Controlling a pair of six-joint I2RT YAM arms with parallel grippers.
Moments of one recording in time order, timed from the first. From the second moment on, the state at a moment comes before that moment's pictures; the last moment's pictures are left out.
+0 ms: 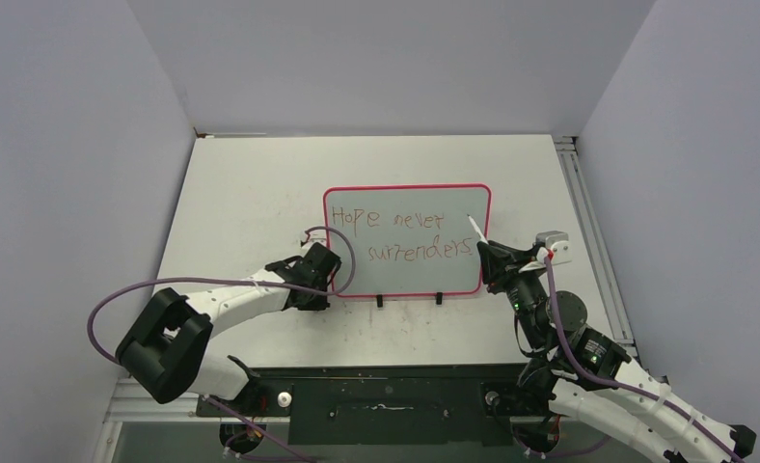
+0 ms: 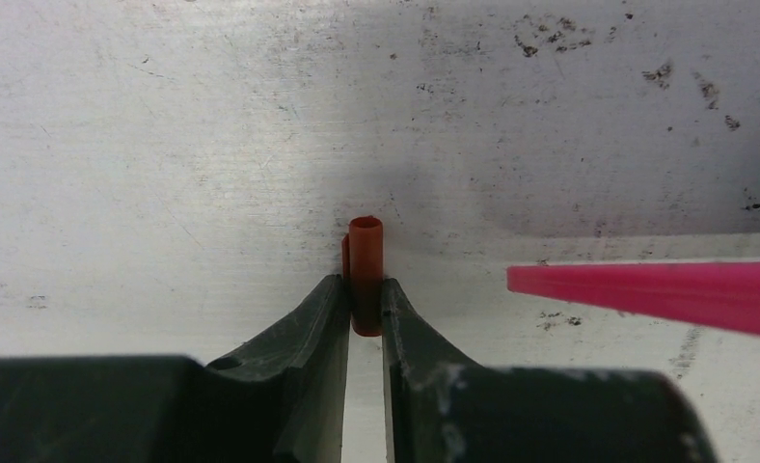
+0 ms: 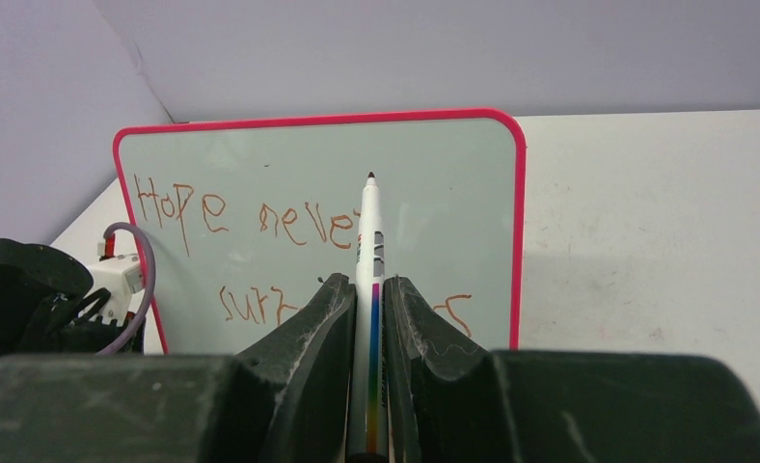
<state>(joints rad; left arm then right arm) -0.68 1.40 0.68 -0.48 -0.28 -0.64 0.94 0.41 0.57 -0.11 0.63 0.19</state>
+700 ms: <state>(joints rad) -0.68 0.87 0.64 -0.62 -0.31 -0.57 0.94 0.58 0.64 -0.13 0.52 0.20</state>
